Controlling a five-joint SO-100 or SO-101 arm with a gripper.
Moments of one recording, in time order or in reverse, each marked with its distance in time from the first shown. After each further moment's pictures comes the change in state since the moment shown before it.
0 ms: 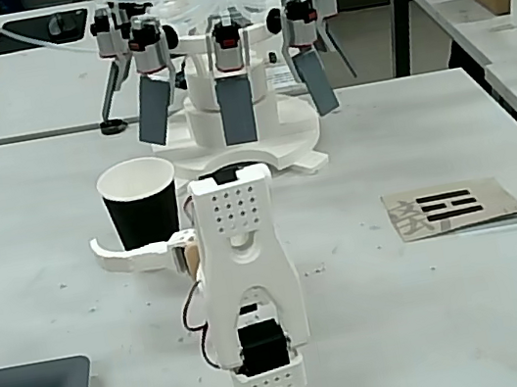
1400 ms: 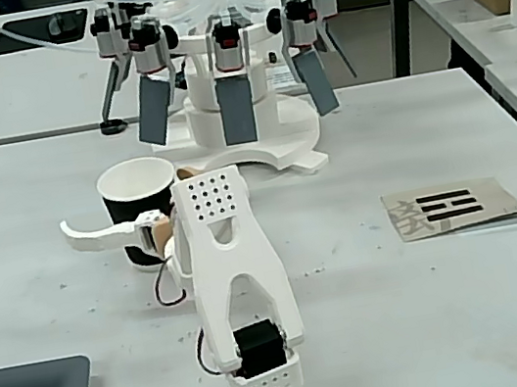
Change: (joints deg) arm -5.0 -21.7 -36.7 11.5 0.0
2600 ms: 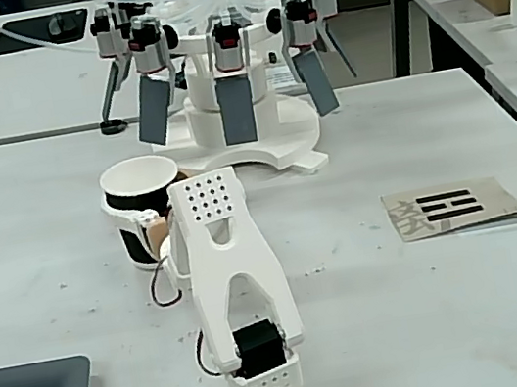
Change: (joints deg) arm -1.0 -2.5 -3.9 1.5 0.0
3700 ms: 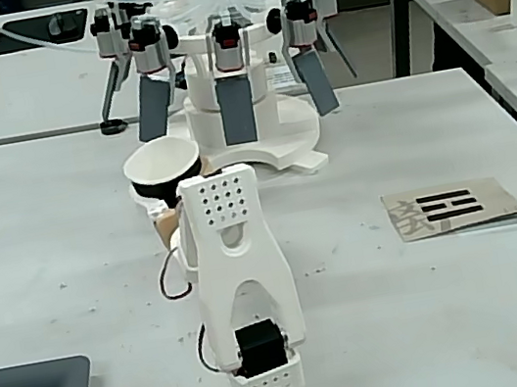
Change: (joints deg) arm 2.7 19.1 19.2 0.1 -8.7
